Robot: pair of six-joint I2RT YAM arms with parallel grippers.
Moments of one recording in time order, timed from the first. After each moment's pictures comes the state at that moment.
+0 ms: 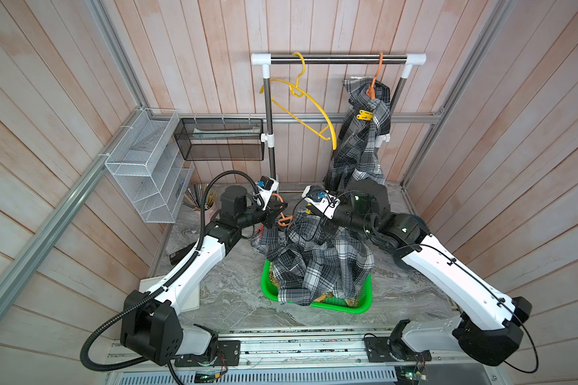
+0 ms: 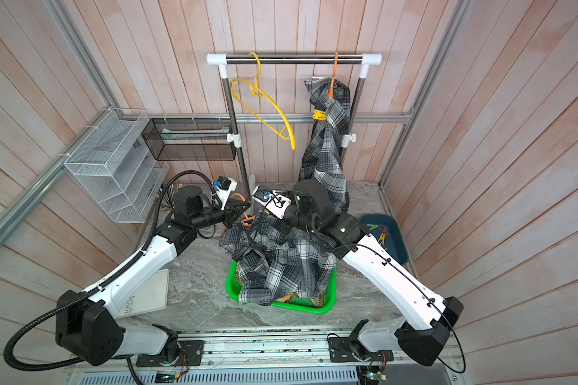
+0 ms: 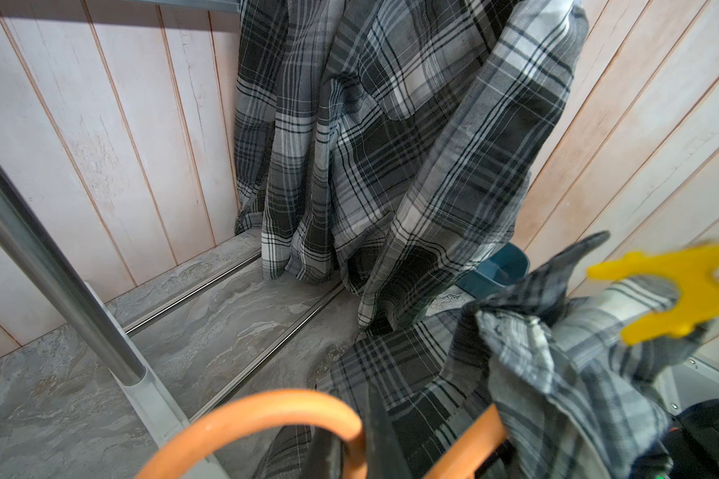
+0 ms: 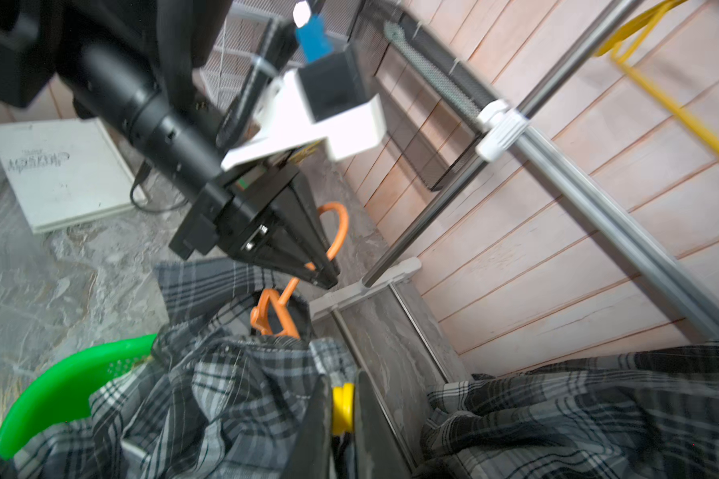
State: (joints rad) left arm -0.39 1.39 1.15 -0.05 0.57 0.01; right arm 0.80 1.31 1.55 -0.55 -0.06 -0.45
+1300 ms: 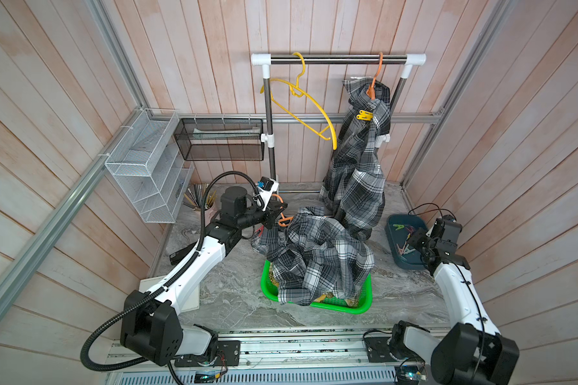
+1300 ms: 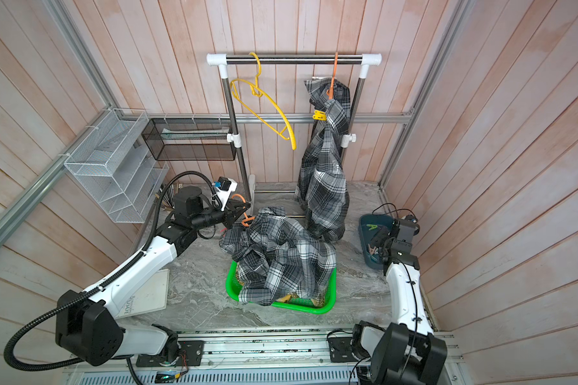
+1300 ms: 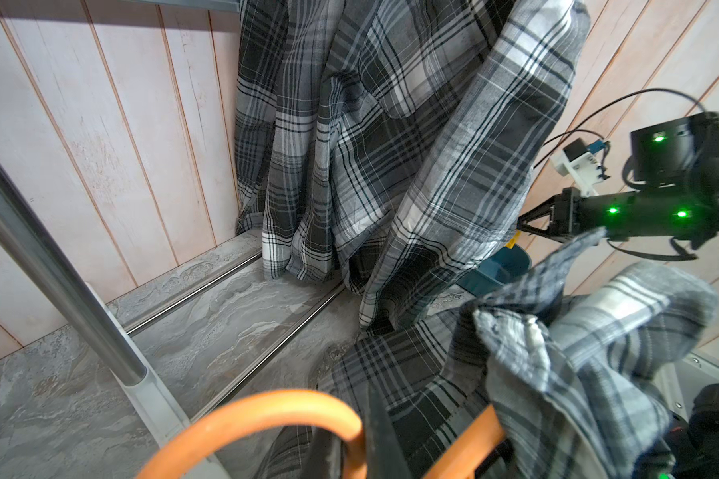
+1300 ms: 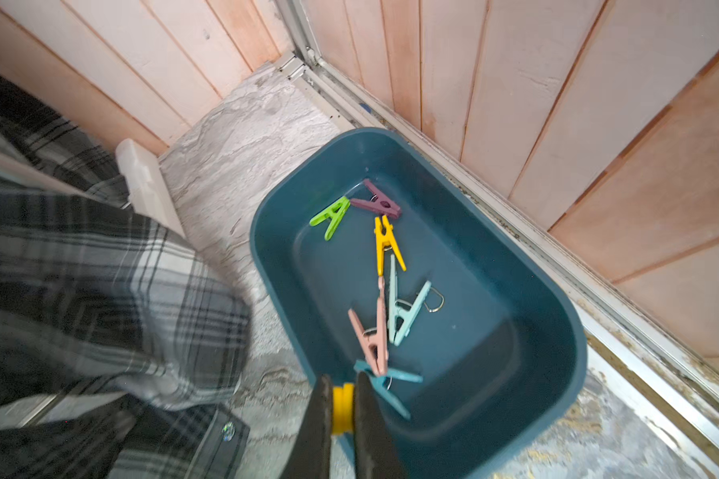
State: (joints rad) left arm -0.39 1.39 1.14 -0.04 0.57 0.01; right arm -0.33 1.17 0.78 -0.29 0.00 0.43
